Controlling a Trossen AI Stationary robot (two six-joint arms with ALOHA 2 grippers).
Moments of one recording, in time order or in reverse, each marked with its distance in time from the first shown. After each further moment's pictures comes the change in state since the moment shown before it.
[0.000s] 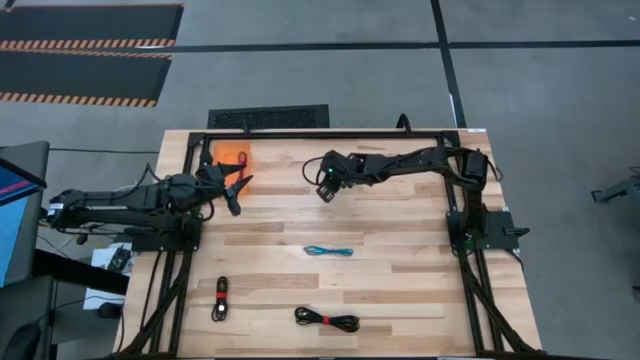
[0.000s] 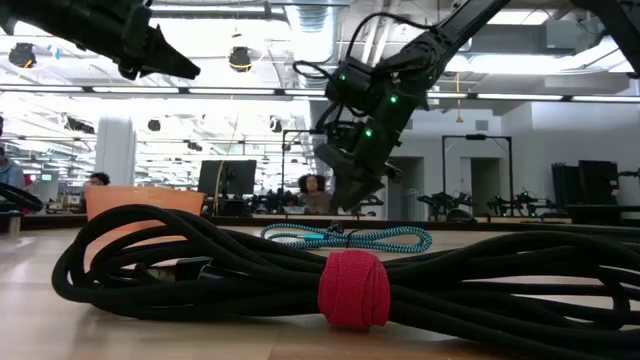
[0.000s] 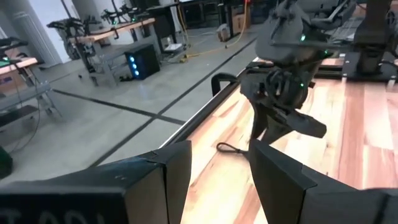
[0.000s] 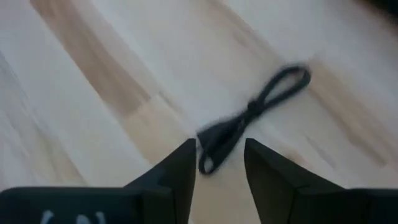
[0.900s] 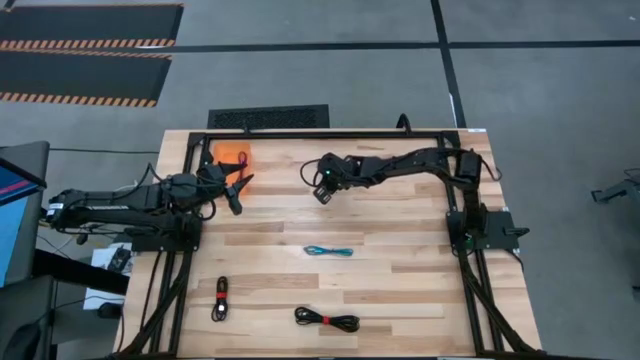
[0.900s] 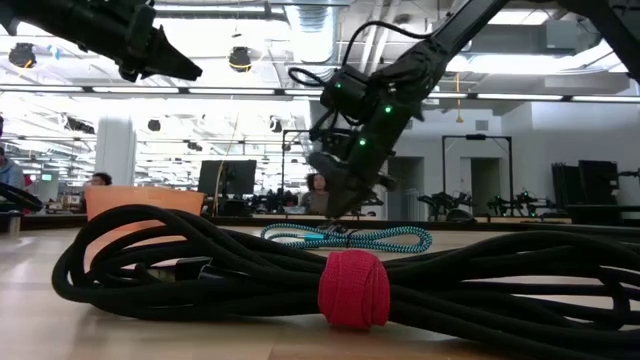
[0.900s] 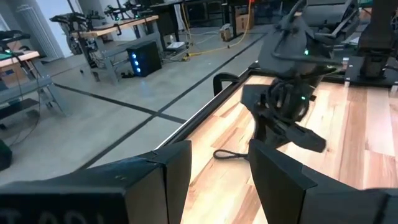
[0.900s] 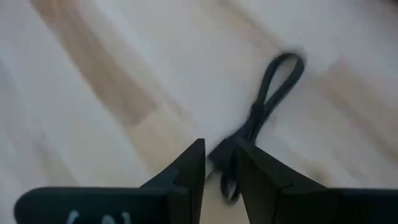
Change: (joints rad) left arm 0.006 0.013 0.000 0.013 -0.007 -0.029; right arm 0.006 0.049 0.004 0.050 0.009 -0.001
